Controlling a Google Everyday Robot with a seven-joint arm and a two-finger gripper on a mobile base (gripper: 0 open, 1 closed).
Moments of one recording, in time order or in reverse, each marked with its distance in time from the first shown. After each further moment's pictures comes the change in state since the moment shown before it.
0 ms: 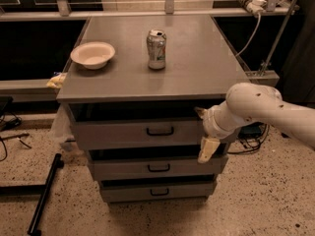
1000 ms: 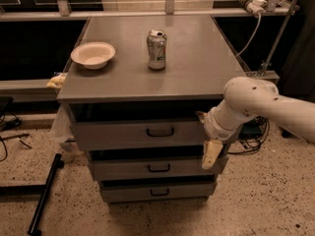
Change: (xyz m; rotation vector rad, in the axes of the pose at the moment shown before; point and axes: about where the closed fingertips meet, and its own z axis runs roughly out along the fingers) arm 0.014 0.026 0.000 -0.168 0.047 0.042
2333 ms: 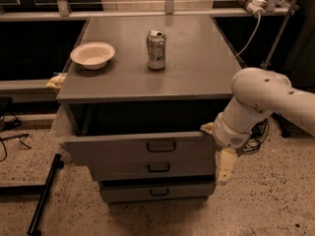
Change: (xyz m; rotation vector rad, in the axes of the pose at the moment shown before) arm -0.007 0.073 -0.048 -0.230 0.018 0.007
